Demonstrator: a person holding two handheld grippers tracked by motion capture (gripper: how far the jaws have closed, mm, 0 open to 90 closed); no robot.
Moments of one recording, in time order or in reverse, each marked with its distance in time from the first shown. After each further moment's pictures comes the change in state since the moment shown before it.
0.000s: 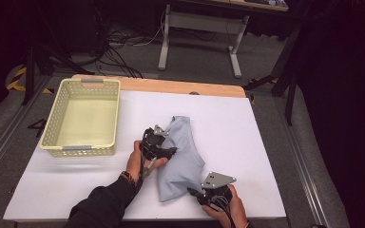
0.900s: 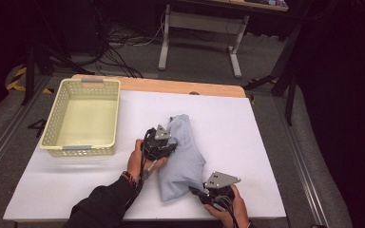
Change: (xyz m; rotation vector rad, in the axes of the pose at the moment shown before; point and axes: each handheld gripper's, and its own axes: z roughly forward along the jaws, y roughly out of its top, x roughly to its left) left arm -0.014 0.006 -0.017 -0.104 0.014 0.137; right arm -0.003 -0.001 -0.007 -0.045 0.007 0.013
